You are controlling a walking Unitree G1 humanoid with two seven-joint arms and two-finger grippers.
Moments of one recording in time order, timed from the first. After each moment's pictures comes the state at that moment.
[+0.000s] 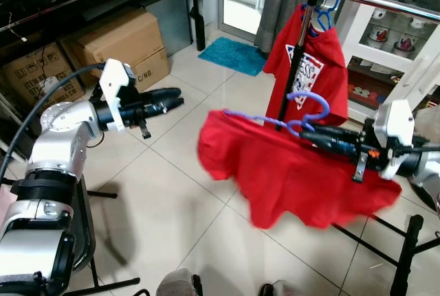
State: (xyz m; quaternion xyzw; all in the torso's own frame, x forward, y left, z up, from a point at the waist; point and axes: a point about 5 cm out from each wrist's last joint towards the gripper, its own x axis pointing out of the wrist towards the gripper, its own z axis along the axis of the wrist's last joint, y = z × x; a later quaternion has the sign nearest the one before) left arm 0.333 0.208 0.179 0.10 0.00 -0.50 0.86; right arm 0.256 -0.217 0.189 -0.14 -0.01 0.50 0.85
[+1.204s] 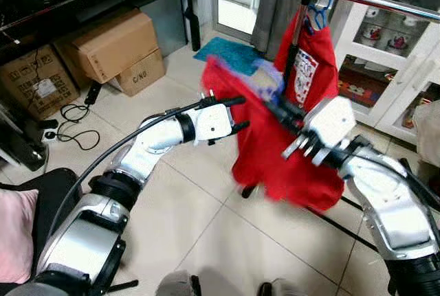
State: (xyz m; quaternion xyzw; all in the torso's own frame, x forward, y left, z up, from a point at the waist) left arm 0.337 0.088 0.157 0.37 -0.16 -0.48 0.78; right arm 0.267 -0.140 0.173 -0.20 -0.10 0.34 0.91
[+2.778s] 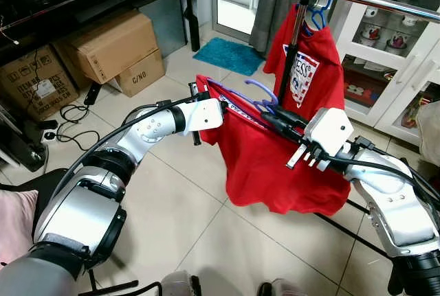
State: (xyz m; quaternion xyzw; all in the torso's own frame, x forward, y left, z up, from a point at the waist) left arm 0.363 0.113 0.144 0.44 -0.06 -0.45 0.78; right arm 0.266 -0.149 0.171 -0.22 -0.11 0.39 0.89
